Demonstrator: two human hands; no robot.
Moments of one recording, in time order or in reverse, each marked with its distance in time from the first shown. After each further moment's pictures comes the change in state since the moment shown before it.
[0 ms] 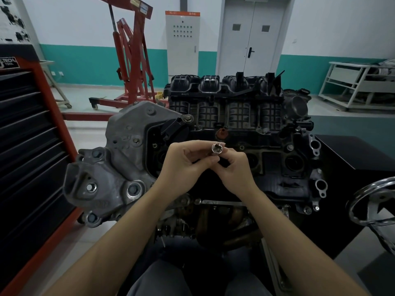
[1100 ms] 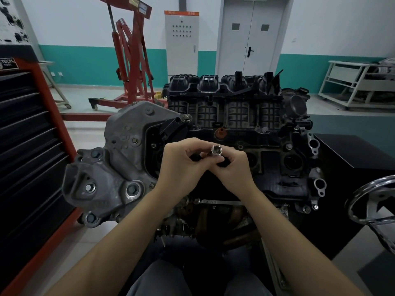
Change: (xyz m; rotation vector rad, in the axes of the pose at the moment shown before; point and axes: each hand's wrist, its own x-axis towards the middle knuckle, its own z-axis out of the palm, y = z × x) left_hand -0.002 0.009 0.006 0.170 0.116 0.045; right_hand 0.000 -0.002 0.001 0.035 0.023 -0.013
